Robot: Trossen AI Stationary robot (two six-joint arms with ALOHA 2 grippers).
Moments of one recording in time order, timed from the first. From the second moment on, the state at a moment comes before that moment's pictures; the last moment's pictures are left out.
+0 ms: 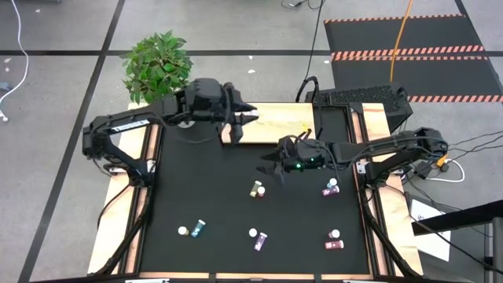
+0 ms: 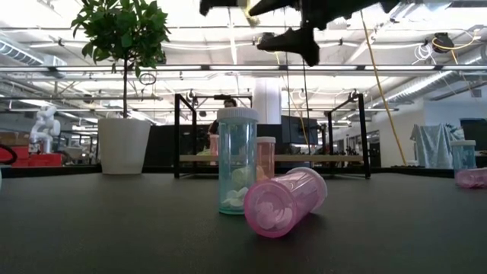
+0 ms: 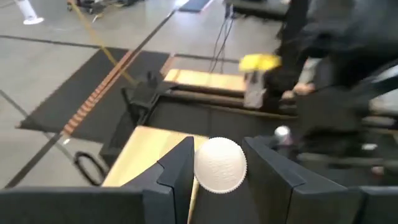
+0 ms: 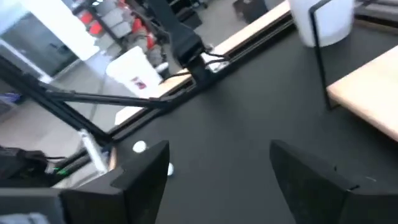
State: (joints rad) left arm 0.27 1.50 1.58 -0.45 0.05 0.05; right arm 0.06 1.36 0.89 0.14 0.11 0.60
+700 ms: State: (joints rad) left arm 0.59 1.96 1.58 -0.33 0.01 0.17; right arm 0.15 1.31 0.89 -0.09 0.49 0.75
